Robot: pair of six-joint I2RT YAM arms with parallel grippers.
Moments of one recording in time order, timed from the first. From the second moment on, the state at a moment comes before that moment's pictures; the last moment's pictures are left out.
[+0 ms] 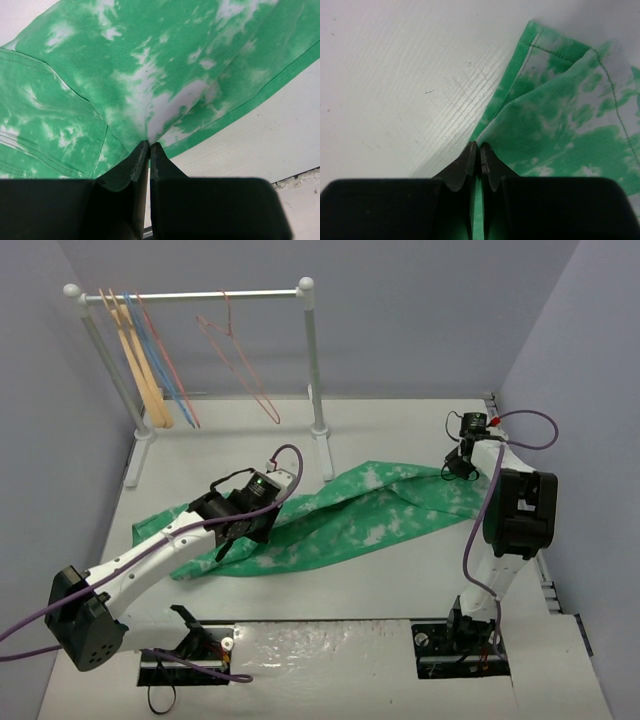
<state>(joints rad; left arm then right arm) -0.74 1.23 1.02 -0.80 -0.18 -0.20 -0.12 1.89 1.27 -0.40 0.21 0.75</state>
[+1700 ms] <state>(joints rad) -0.55 1.13 1.03 -0.92 -0.17 -0.49 -0.35 1.86 1.24 -0.42 0.08 0.28</state>
